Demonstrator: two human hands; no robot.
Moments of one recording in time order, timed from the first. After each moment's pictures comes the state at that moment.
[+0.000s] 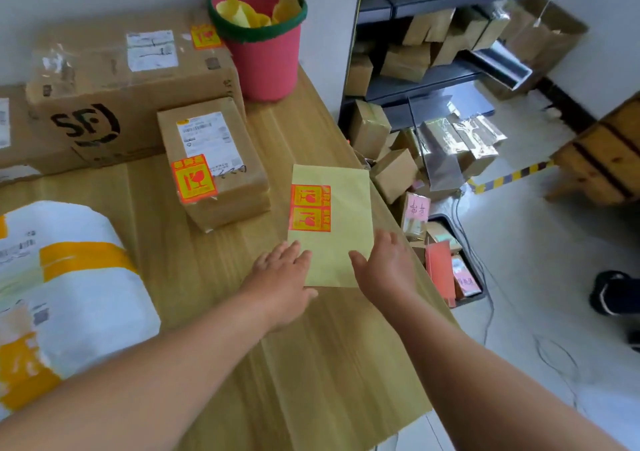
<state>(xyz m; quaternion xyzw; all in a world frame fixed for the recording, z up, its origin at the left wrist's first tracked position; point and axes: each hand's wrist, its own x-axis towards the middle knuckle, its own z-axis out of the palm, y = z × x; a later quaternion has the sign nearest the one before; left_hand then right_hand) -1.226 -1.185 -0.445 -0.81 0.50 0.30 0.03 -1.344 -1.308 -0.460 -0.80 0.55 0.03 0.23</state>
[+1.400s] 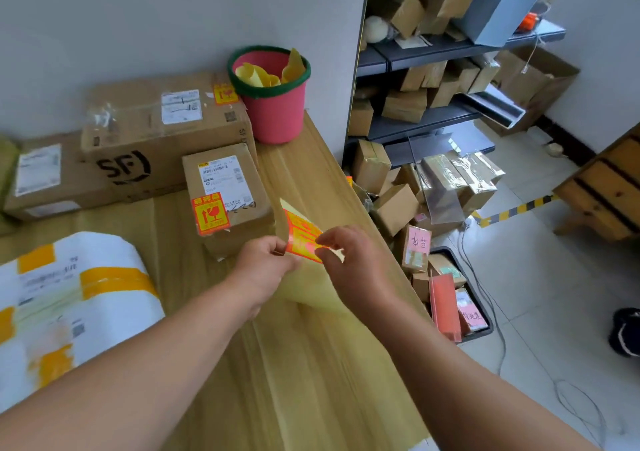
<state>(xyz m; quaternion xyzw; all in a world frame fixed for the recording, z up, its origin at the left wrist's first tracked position) -1.211 -1.194 -0.376 -0.78 0.15 0.36 -0.50 -1.318 -1.289 -0.384 -0.83 0.35 -0.18 0.40</state>
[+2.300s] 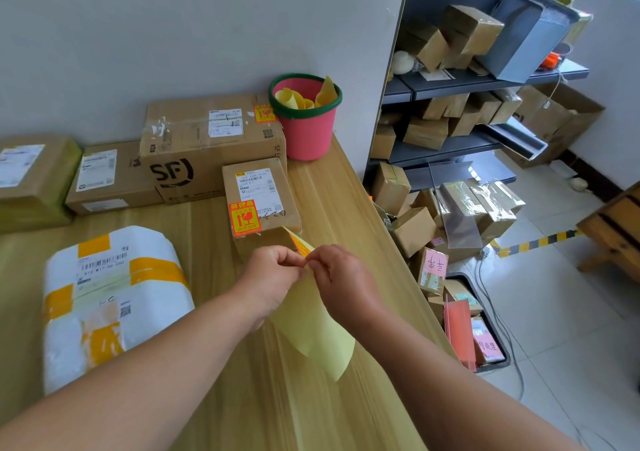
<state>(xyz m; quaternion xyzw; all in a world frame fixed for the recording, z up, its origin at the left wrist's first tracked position) -1.211 -1.155 -0.356 -0.78 0.15 0.32 -0.51 -1.301 -1.250 -0.370 -0.90 0.26 -0.13 0.34</state>
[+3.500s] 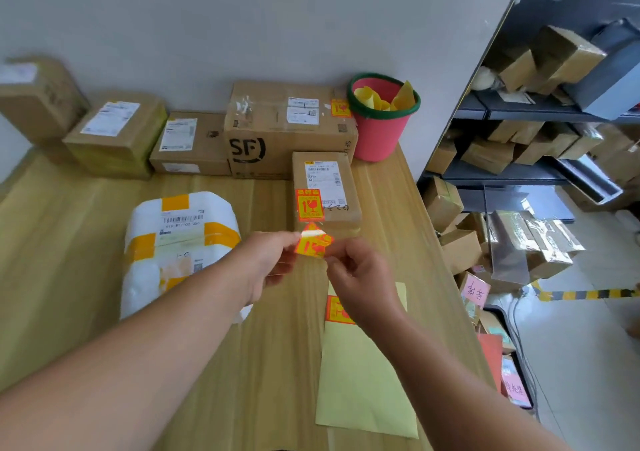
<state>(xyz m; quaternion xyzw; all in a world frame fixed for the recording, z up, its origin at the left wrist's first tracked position) -1.158 -1.084 -0.346 -0.72 -0.07 0.40 -0.56 -1.268 -1.194 -0.360 -0.81 0.23 -0.16 0.51</state>
